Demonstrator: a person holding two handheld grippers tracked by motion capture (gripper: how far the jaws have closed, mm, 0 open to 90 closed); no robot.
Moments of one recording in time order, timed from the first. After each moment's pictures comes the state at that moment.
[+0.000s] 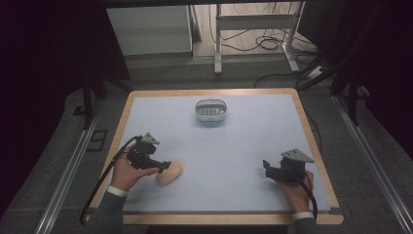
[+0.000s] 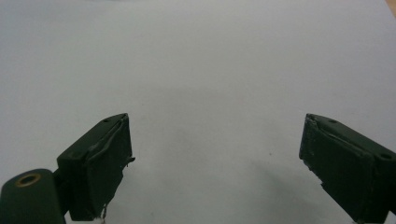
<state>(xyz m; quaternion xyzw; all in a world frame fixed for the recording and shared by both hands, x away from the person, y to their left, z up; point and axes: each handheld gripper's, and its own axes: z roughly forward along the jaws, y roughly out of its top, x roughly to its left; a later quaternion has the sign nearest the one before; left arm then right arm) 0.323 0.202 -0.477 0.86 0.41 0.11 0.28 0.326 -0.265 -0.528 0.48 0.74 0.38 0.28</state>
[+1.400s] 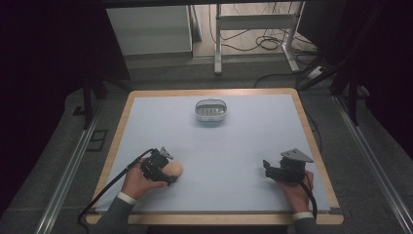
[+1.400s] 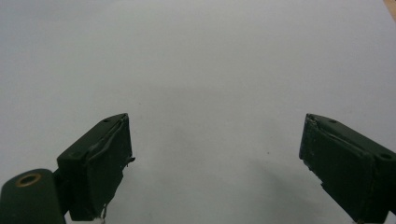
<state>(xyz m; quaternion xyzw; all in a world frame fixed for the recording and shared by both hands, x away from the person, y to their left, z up) 0.315 0.172 -0.518 0.89 0.39 0.07 0.21 0.326 -0.264 -0.529 0.49 0.74 0.37 0.29</state>
